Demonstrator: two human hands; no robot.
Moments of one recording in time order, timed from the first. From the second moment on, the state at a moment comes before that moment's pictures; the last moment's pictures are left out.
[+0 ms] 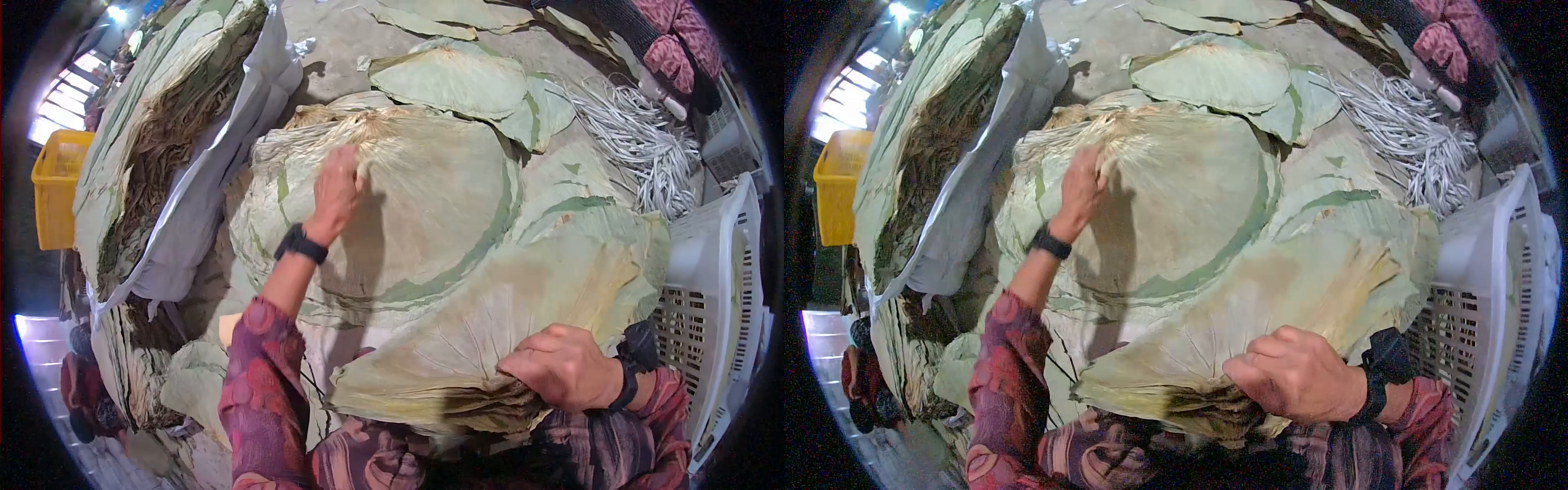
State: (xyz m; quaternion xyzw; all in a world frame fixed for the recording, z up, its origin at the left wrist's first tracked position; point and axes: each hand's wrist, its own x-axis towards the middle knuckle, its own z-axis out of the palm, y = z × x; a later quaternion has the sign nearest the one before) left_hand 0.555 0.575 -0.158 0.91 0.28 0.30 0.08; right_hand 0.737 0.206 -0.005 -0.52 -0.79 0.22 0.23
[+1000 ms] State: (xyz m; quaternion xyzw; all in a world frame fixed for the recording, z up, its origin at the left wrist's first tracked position) left_hand 0.515 0.361 -0.009 0.93 0.11 0.08 0.35; right_hand 0.742 0.187 -0.008 -0.48 -0.84 0.15 0.20
